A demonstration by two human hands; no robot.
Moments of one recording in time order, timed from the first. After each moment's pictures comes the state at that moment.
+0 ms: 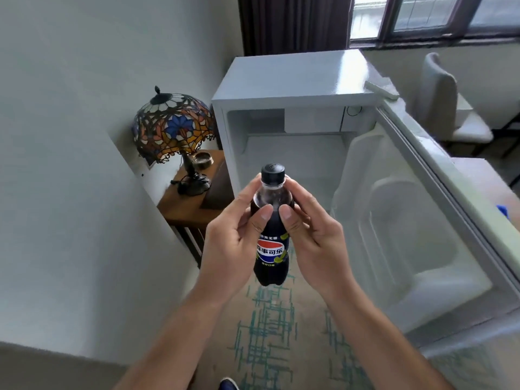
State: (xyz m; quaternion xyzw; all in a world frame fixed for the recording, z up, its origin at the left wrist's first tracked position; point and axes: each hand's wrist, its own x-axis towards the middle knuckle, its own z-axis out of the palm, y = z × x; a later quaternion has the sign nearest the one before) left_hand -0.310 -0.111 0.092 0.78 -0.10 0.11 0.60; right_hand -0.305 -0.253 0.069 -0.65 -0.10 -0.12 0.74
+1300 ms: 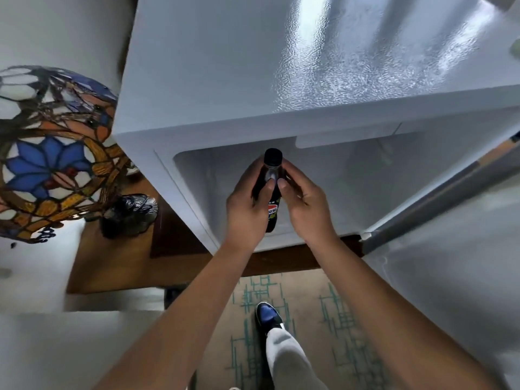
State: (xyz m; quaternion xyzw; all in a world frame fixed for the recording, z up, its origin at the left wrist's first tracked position) left_hand 0.104 -0.125 -0.098 0.78 -0.14 0.05 0.60; right_hand 0.077 -0.251 -0.097 -0.77 0.06 -0.11 0.63
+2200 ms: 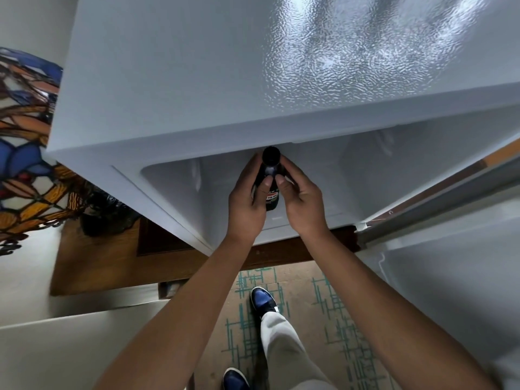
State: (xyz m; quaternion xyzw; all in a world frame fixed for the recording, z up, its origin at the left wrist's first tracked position) left_hand 0.129 -0.146 -0.151 0.77 -0.17 0.01 0.62; right_hand 0.093 -0.265 -0.139 -0.79 0.12 -0.14 0.59
